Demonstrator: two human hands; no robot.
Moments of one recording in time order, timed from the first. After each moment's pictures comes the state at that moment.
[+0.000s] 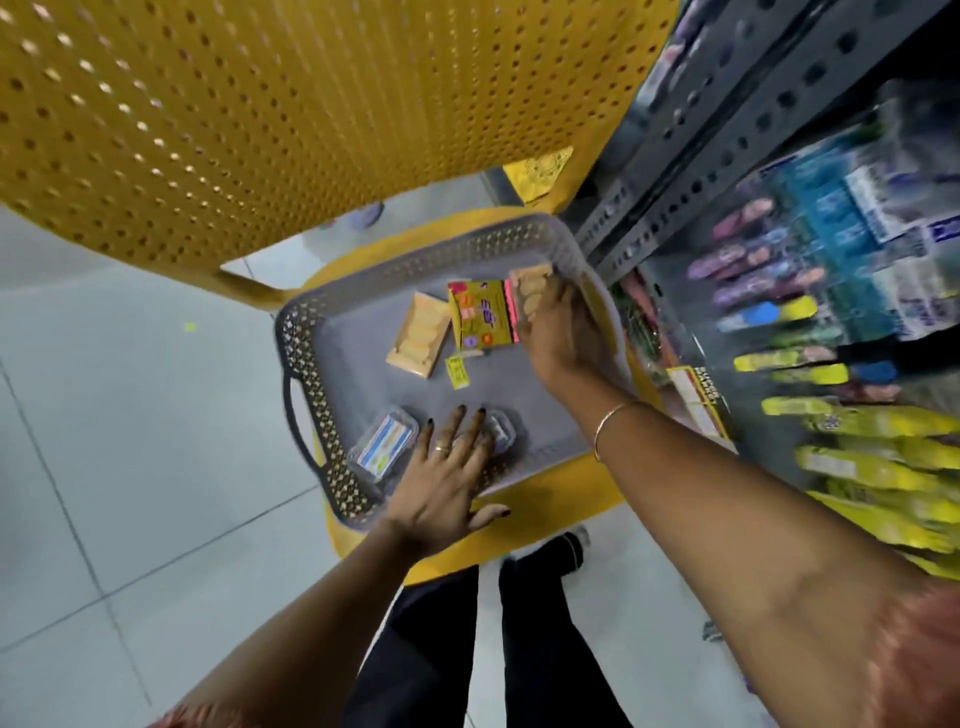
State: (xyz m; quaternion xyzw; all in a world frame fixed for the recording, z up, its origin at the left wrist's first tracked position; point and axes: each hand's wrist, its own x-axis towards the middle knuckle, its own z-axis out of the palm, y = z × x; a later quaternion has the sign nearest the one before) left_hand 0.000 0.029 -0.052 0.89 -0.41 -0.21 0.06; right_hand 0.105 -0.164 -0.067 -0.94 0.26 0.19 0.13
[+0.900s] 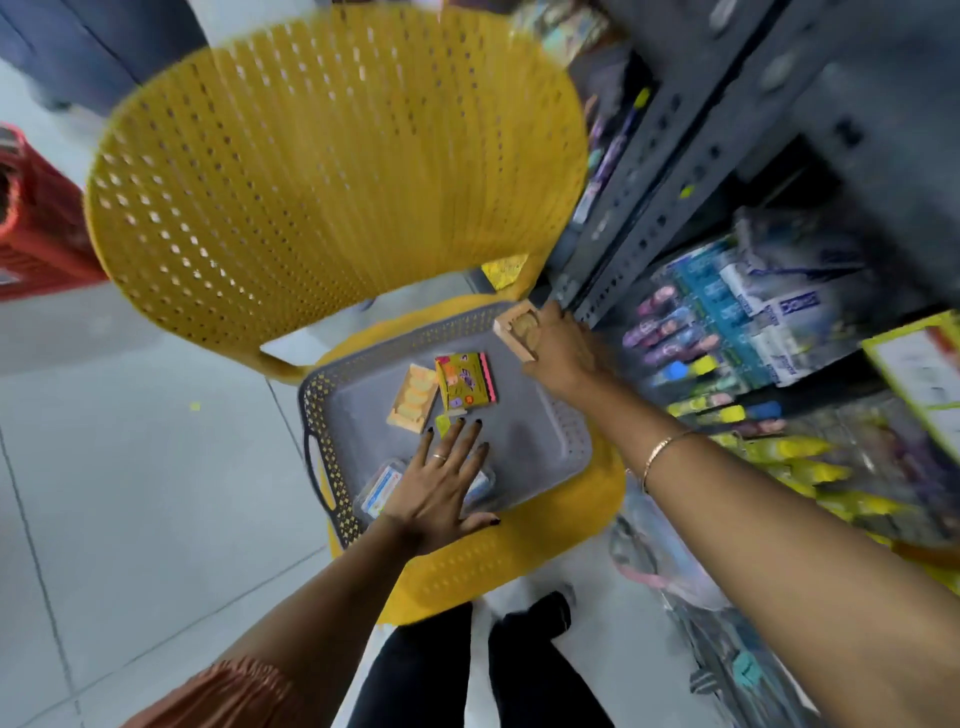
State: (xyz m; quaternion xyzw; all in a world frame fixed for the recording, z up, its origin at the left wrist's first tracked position) left_hand 0.034 0.020 0.005 0.88 -0.45 -0.17 0.04; right_hand 0.099 -0.193 0.100 -0.95 0.19 0.18 0.17
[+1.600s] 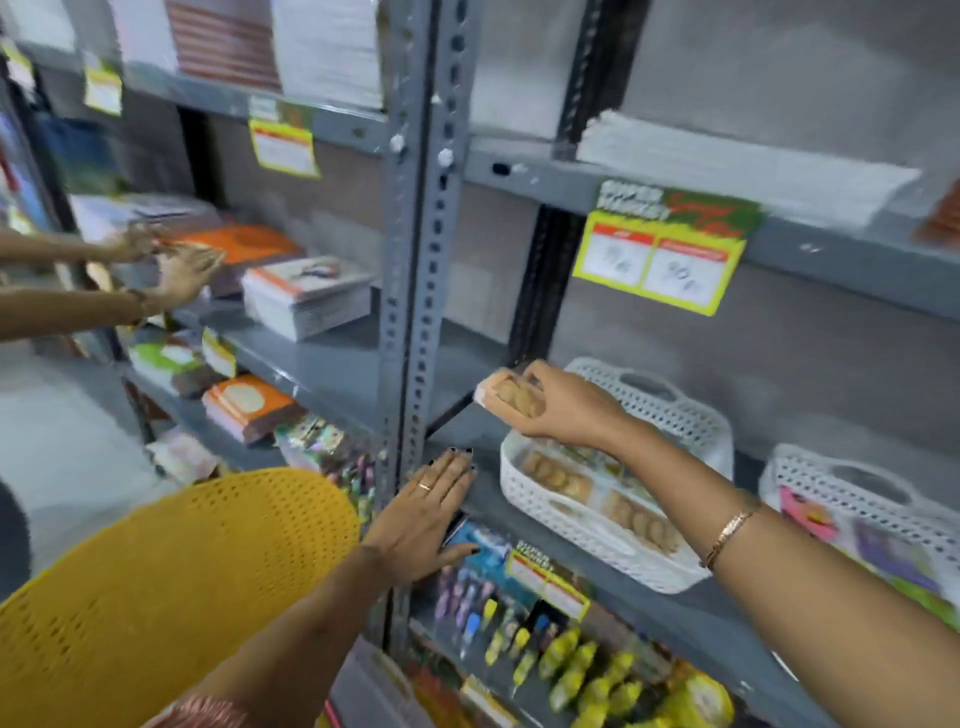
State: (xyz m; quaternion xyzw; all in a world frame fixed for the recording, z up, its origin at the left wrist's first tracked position) left_hand 0.131 -0.189 0.299 0.75 -0.65 0.10 0.05; right_hand 0.006 -0.321 0.486 -0.95 0.30 -0.04 0.12
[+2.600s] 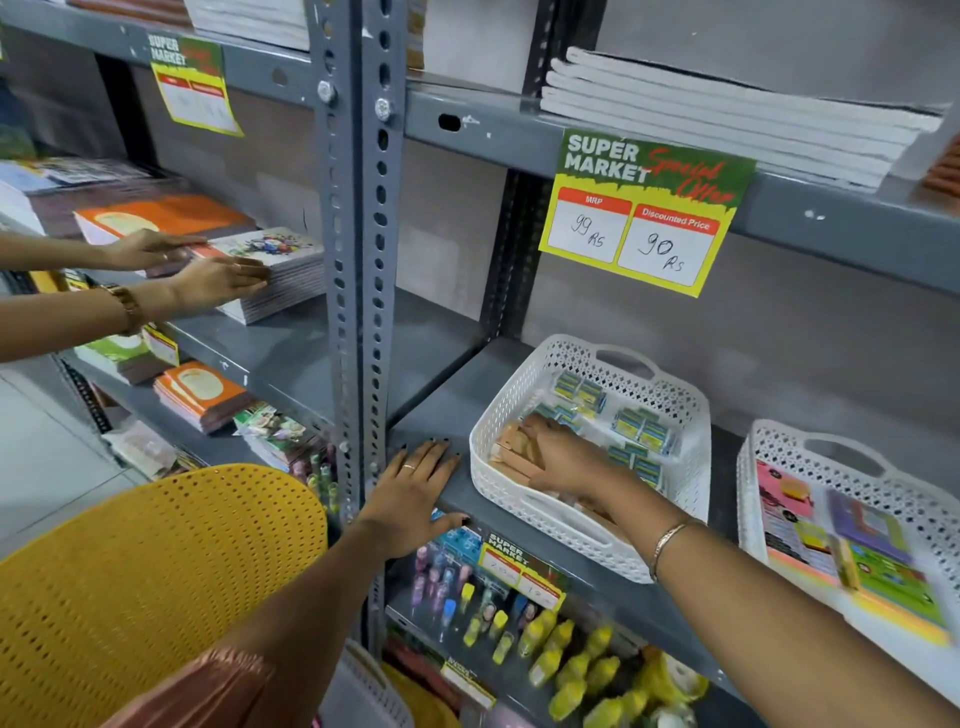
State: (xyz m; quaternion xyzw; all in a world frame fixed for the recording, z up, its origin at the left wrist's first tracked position) left_hand 0.145 -0.241 0.269 0.78 -0.63 0.04 0.06; right_hand -0.013 -0.403 0.365 -0.94 0.31 0.06 0.10
